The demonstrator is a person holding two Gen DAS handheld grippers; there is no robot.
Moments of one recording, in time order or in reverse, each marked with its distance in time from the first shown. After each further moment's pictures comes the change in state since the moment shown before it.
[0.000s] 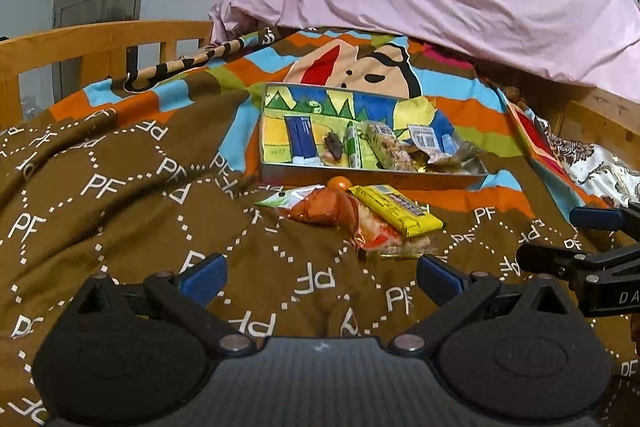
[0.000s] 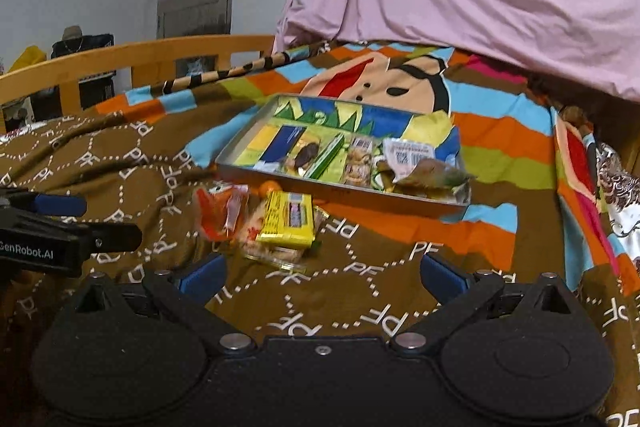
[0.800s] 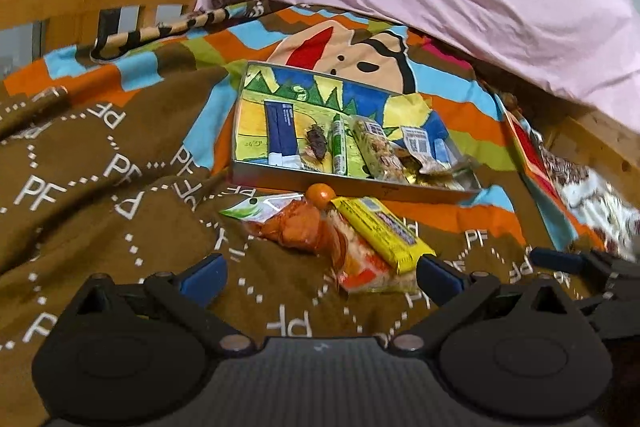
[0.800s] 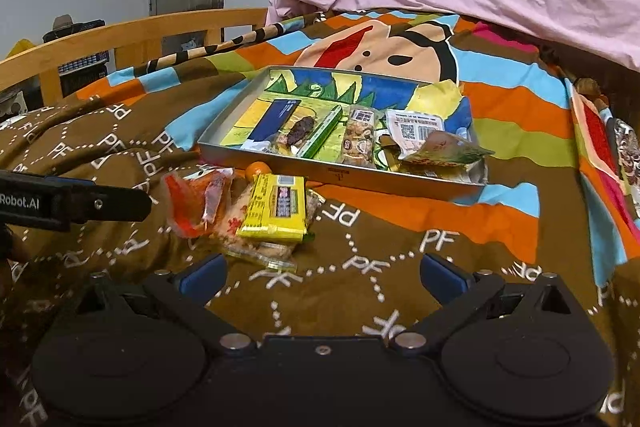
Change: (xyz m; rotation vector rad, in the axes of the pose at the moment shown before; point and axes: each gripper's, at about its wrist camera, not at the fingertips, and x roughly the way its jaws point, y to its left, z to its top) left arm 0.054 0.012 0.034 -0.111 0.075 -0.102; right arm 0.059 -0.012 0.011 0.030 0.071 0.014
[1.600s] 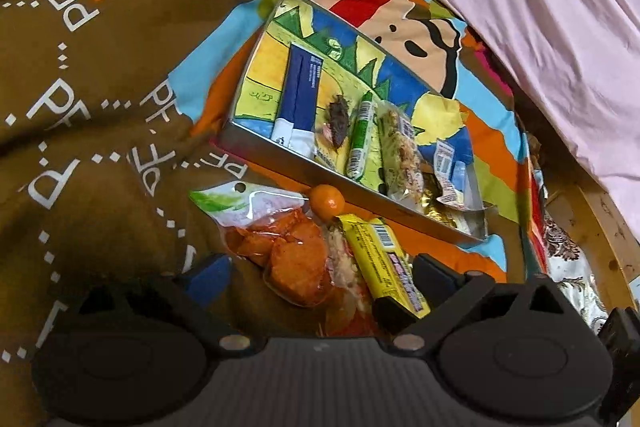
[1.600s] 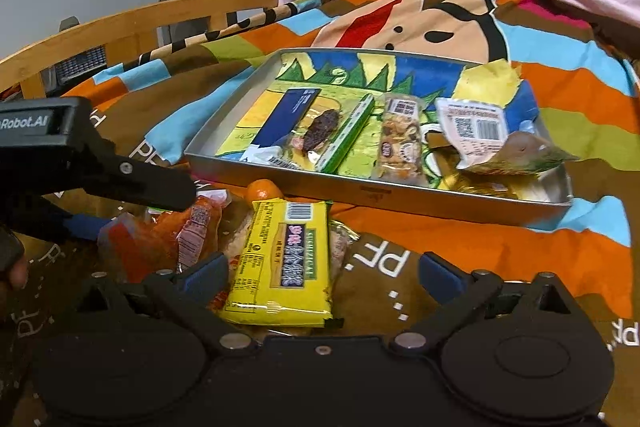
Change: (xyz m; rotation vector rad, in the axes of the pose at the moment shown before) left arm 0.086 0.044 0.031 -0.331 0.169 -0.105; right arm 0.096 0.007 0.025 0.019 0.041 0.092
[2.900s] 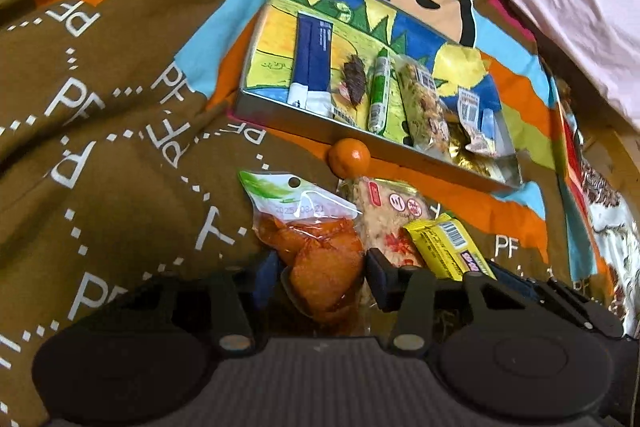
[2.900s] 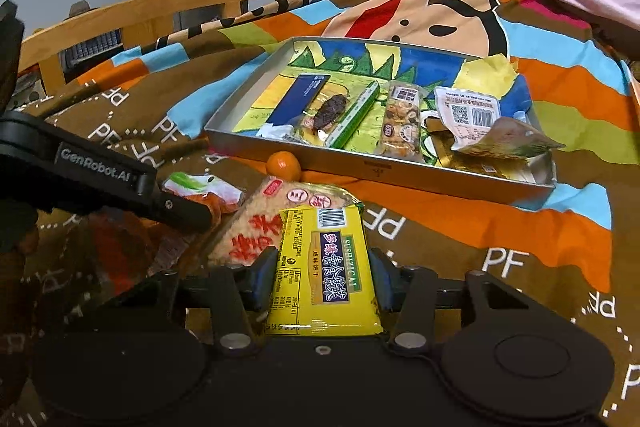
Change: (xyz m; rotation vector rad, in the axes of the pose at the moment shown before) left arm -0.003 -0.015 -0.010 0.111 0.103 0.148; right arm -0.036 0.001 -0.014 -0.027 0.038 0.005
